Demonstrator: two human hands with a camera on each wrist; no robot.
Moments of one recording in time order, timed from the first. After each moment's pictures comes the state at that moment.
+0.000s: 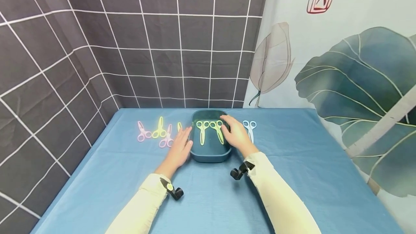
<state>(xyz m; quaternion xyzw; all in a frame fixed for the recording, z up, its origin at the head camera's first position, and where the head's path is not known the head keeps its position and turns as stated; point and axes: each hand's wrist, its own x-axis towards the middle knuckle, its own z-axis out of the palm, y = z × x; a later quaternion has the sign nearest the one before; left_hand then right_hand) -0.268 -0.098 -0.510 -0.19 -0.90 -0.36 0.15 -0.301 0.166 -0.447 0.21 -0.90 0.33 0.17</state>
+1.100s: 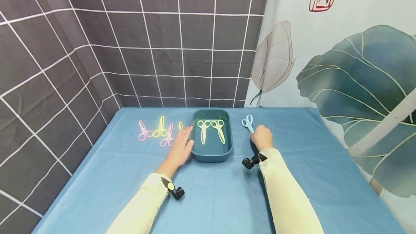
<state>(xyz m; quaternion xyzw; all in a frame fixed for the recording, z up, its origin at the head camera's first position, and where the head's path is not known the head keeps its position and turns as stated) -0.268 -0.101 -0.508 -0.18 -0.91 -0.35 0.13 -0.314 0.240 -0.464 -0.10 -0.97 0.21 -0.01</state>
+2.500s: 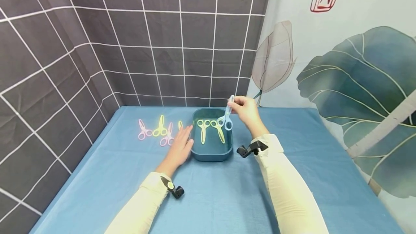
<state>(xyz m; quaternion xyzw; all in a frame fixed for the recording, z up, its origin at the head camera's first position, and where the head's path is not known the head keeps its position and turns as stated) -0.266 -0.102 -0.506 -0.19 -0.91 -0.36 0.13 -0.321 0.173 -0.366 0.09 -0.78 0.62 0.10</state>
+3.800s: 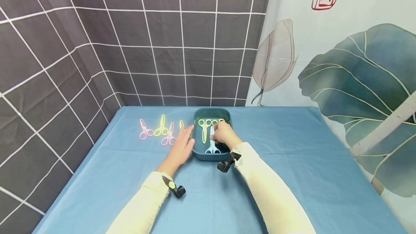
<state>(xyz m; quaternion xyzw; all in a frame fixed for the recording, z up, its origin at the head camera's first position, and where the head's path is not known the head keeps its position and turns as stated) -0.268 -0.101 -0.506 -0.18 -0.91 -0.35 0.13 -0.314 0.108 -0.436 0.07 -0.92 0.38 -0.11</state>
